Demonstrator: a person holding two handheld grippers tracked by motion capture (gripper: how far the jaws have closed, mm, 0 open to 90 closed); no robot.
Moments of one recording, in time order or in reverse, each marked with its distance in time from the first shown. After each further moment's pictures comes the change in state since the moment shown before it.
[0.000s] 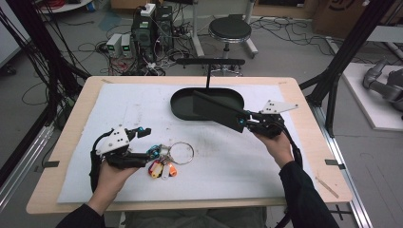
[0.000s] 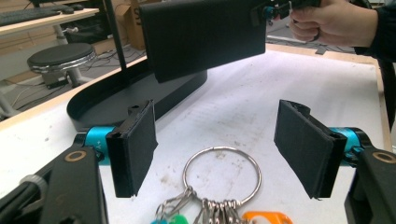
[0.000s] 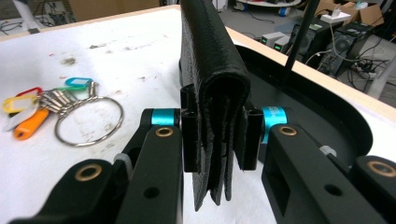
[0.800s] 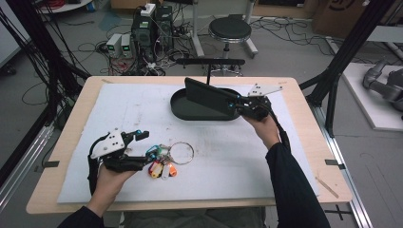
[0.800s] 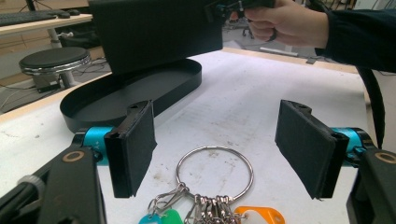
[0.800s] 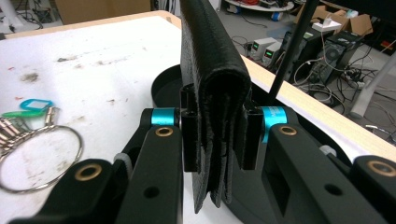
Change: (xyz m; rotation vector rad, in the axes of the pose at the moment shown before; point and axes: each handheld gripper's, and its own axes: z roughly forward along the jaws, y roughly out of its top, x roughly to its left) left arm 0.001 -0.011 -0.005 -0.041 -0.031 -0.023; right arm -0.026 0.033 0.045 0.004 -0.027 -0.040
